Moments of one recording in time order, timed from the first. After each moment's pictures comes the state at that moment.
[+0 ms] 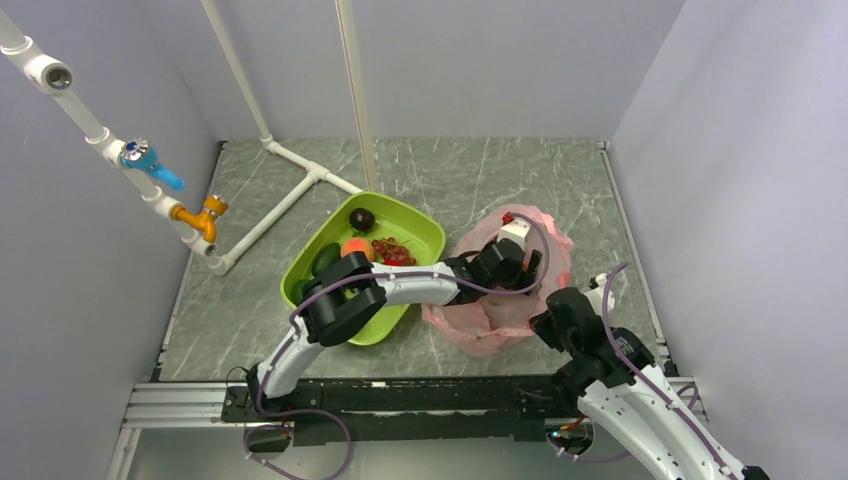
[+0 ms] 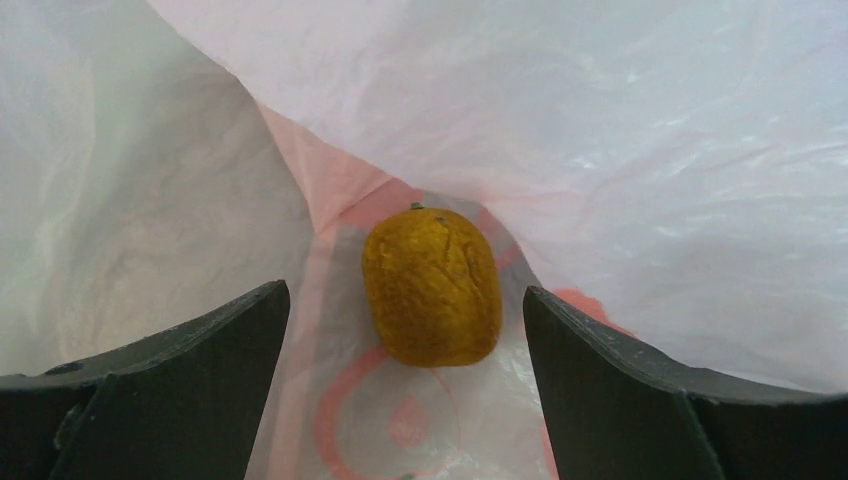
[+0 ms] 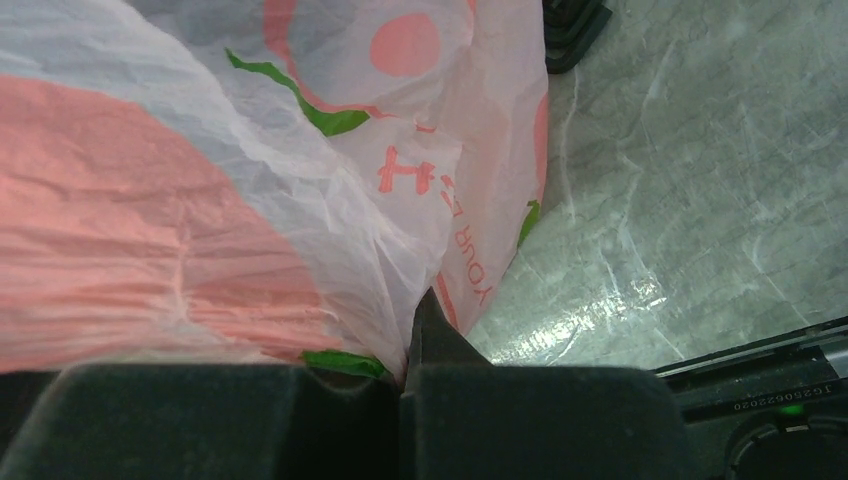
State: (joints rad) left arm -1.14 2.20 1.58 0.11 -0.29 -0.50; right arm 0.58 0.40 0.49 -0.99 0.36 1.25
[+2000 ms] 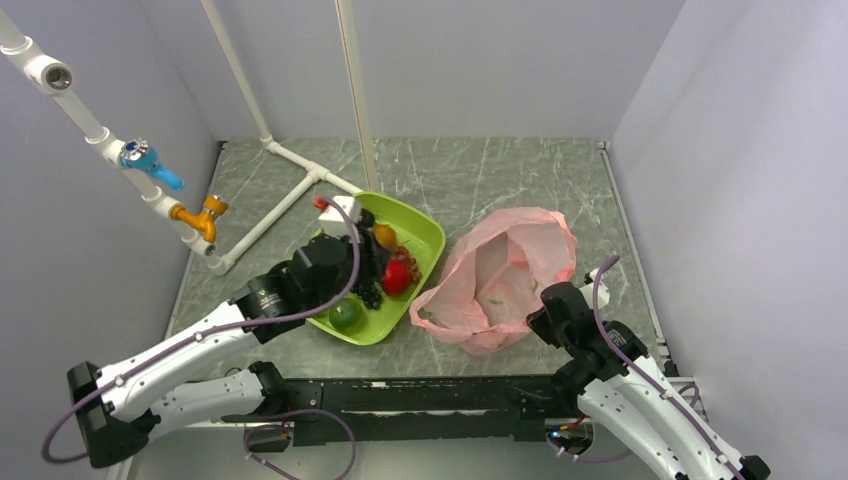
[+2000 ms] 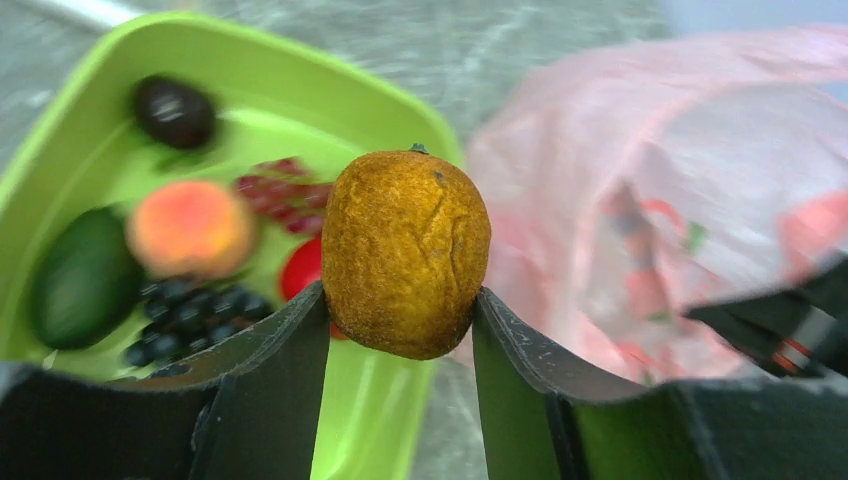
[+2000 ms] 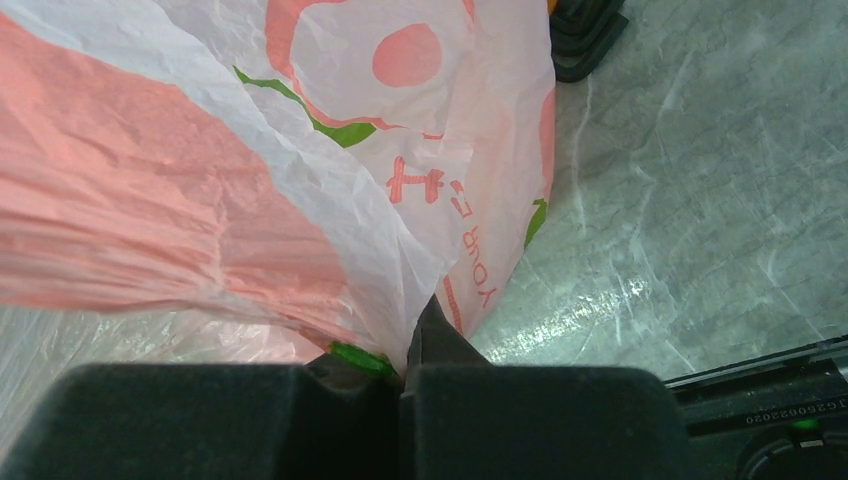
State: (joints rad) left arm -1.00 0.94 0.91 -0.31 -0.41 -0.53; right arm 0.58 0.47 0.49 -0.94 0.36 1.23
